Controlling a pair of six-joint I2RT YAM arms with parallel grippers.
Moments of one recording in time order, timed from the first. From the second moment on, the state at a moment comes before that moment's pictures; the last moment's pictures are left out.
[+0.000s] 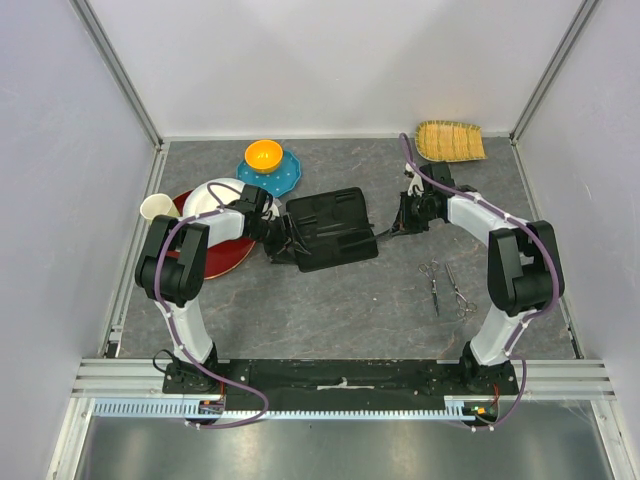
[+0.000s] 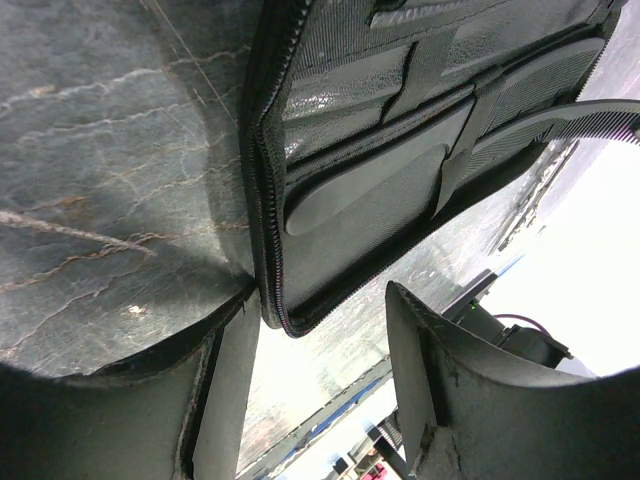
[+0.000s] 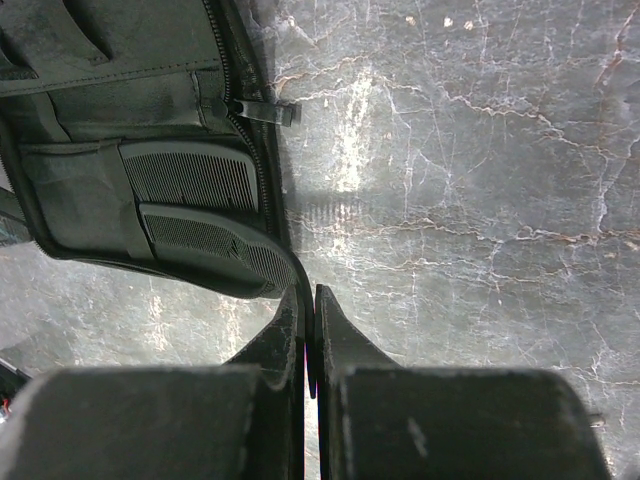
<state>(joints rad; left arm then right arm) -0.28 1.88 1.06 -0.34 0.61 -0.67 0.20 1.78 1.19 -0.45 -0.36 0.28</state>
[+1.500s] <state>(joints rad) -0.31 1.89 1.08 -0.36 0.59 -0.68 0.33 1.86 1.20 -0.37 -0.25 0.48</state>
